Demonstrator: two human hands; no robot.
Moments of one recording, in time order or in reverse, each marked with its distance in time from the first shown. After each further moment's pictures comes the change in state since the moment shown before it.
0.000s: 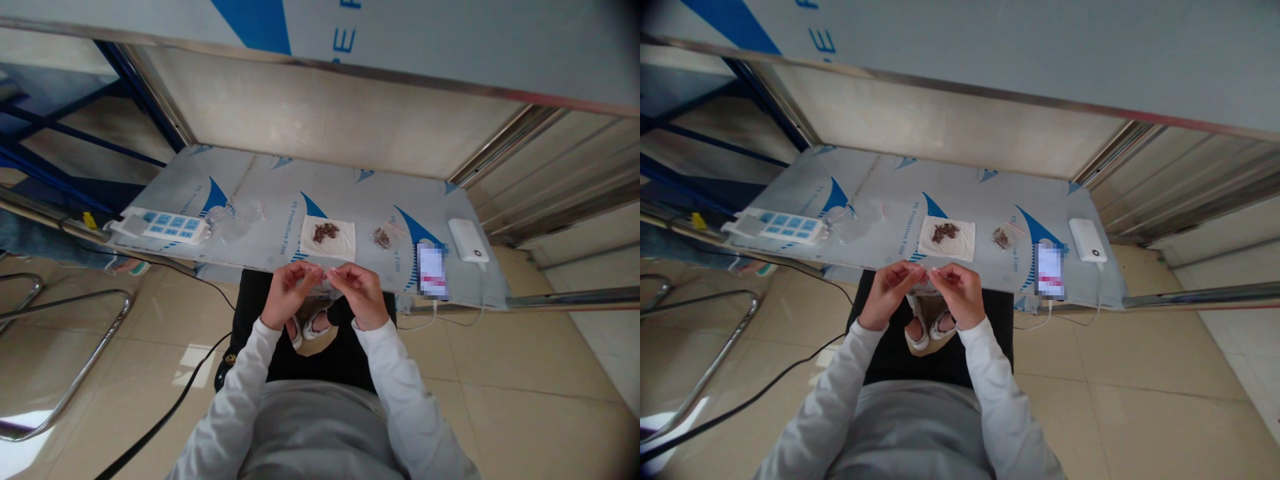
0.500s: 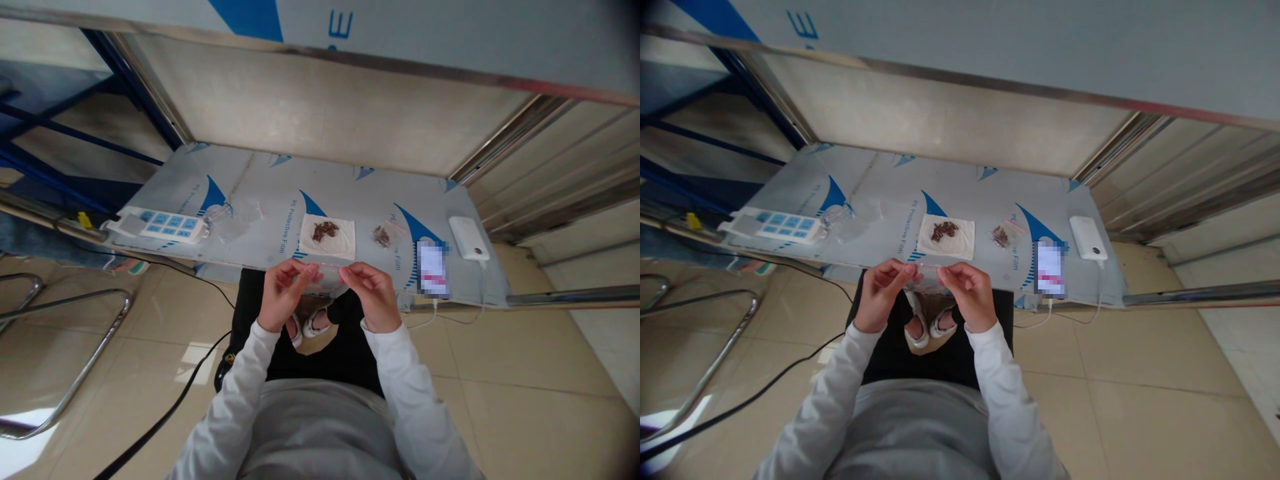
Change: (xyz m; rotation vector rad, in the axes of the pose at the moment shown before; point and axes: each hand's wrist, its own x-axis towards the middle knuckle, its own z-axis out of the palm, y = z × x) left_hand -0.005 0.007 0.000 -0.017 0.089 0.054; right_hand -0.004 -0.008 -0.015 -0.029 0.021 -0.031
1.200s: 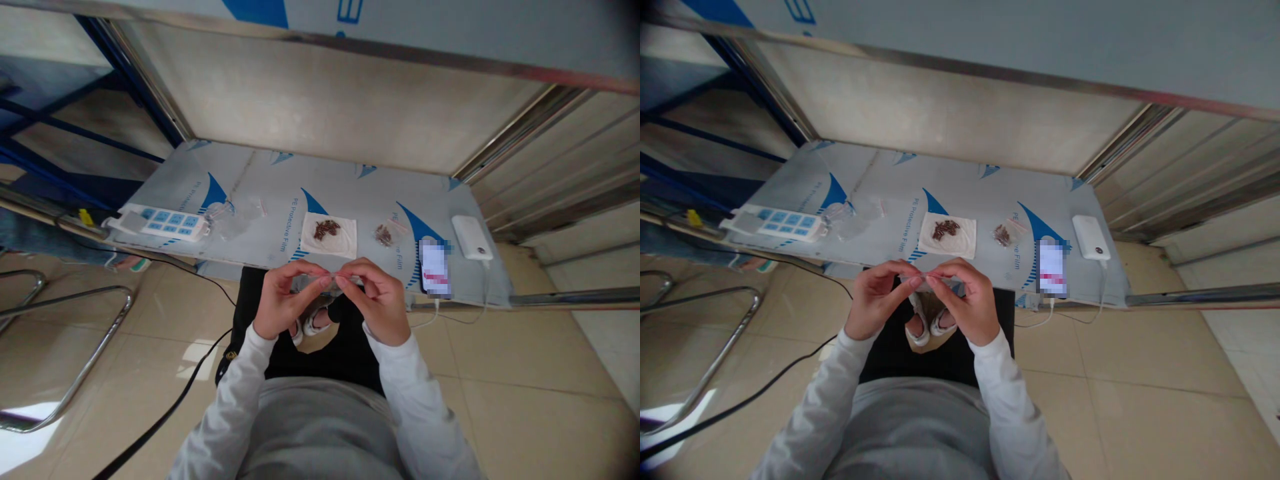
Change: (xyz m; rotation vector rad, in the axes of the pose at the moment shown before) left_hand -0.009 0.020 0.001 0.174 -0.110 0.213; right_hand -0.012 -0.025 0.006 -0.154 -0.092 -0.303
